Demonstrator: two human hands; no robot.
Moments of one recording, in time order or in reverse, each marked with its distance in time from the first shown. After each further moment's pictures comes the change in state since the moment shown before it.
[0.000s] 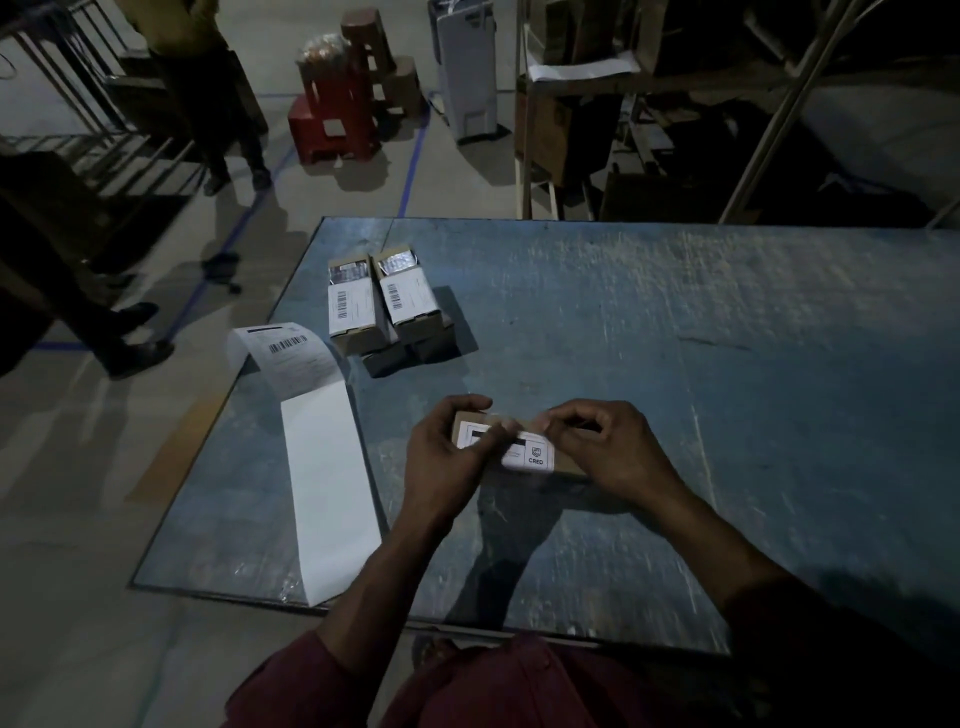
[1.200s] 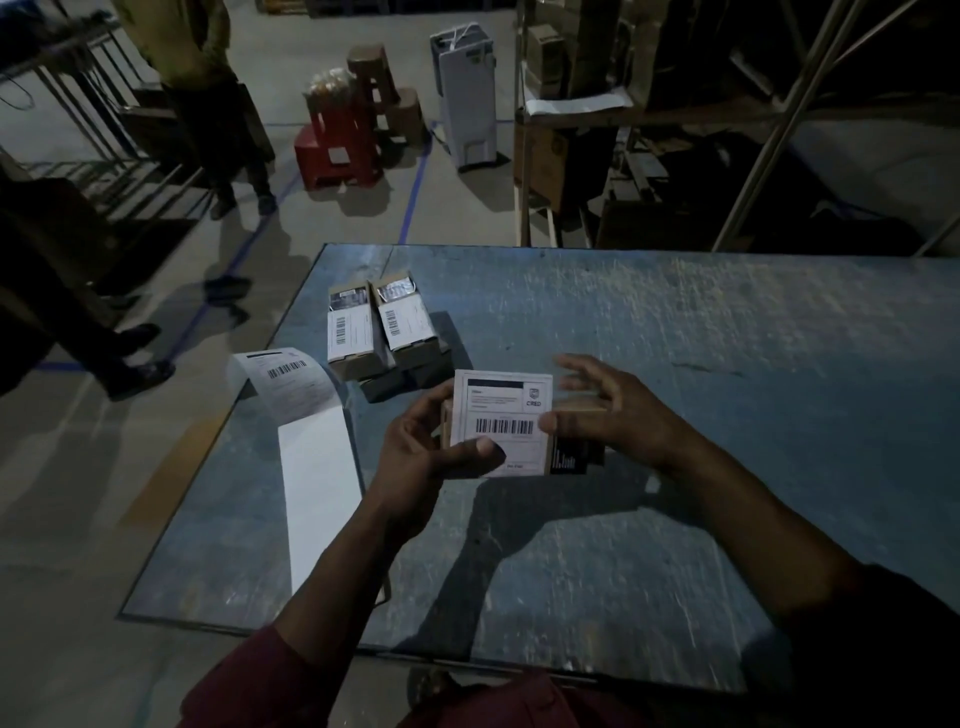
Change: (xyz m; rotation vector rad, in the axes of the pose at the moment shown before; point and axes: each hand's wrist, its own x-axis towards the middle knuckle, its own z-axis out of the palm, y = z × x) left_hand 0.021 0.033 -0.023 -0.328 -0.262 -0.105; right_hand 0.041 -0.021 -0.049 0.058 -0.232 -0.031
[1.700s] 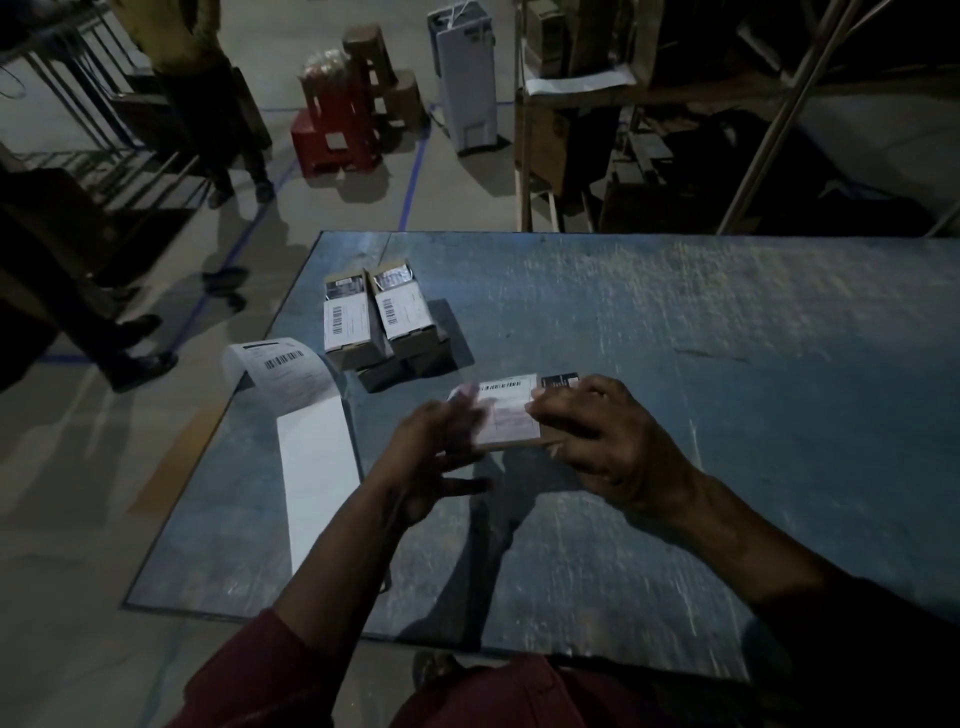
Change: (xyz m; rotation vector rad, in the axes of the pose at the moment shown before) left_hand 0.009 0.012 0.010 -0.074 0.131 -0.526; right_hand -0.010 0.035 0.022 -0.700 0.275 -1.140
